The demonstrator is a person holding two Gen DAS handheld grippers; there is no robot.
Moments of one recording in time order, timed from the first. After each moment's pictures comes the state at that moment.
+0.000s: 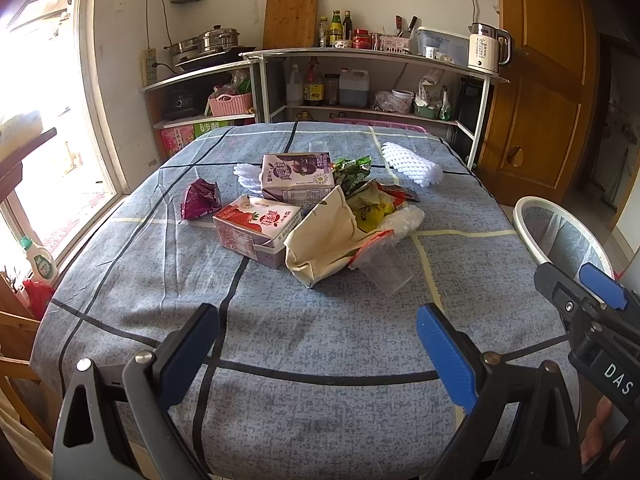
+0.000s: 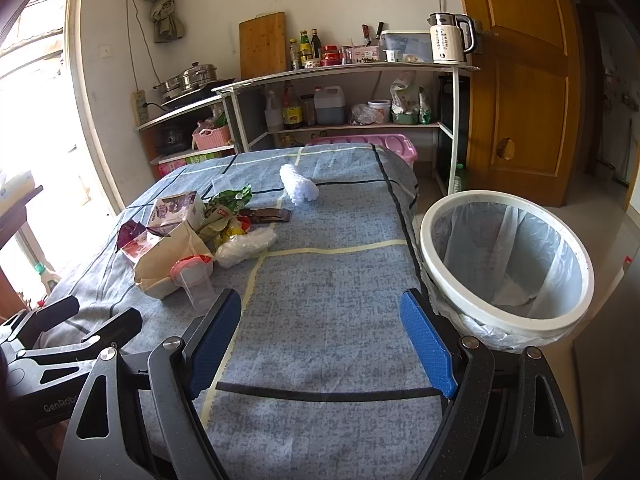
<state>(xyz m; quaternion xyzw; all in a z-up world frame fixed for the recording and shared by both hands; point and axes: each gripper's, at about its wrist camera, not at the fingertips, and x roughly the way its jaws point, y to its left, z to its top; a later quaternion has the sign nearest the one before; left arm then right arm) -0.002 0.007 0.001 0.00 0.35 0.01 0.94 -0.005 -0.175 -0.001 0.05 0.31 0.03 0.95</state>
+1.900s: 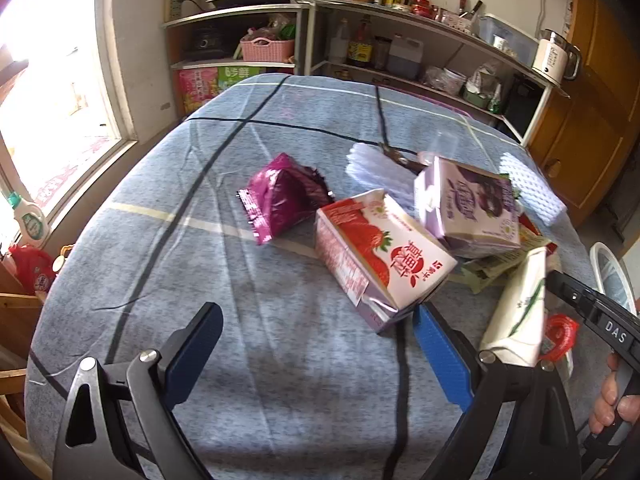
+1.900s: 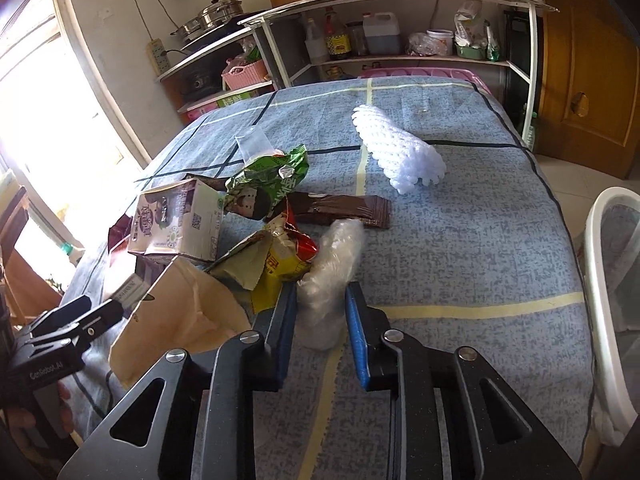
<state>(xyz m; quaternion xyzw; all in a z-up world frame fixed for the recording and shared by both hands) 0.105 0.137 -0.035 -0.07 0.43 0.03 0.90 0.146 -0.113 -0.045 0.07 0.43 0.11 0.89</state>
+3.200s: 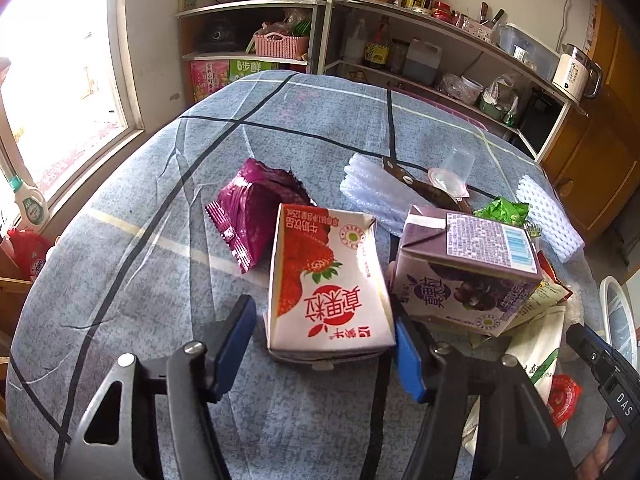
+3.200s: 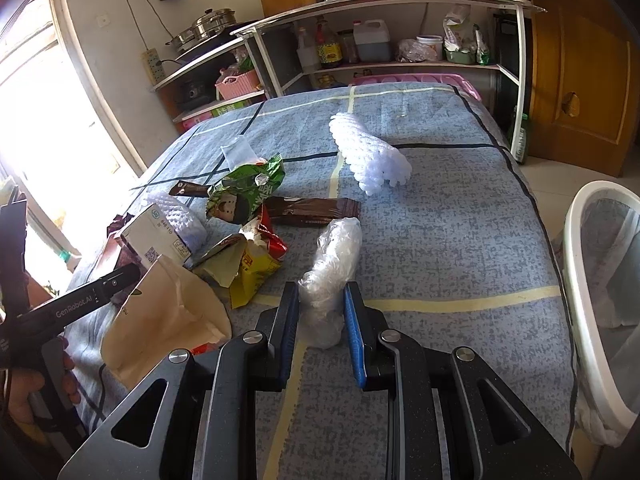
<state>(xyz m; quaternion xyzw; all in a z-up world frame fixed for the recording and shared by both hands) 0.138 0.121 -0.042 -0.09 0.43 0.05 0.89 0.137 -0.132 -0.042 0.09 0.42 0.11 0.90</state>
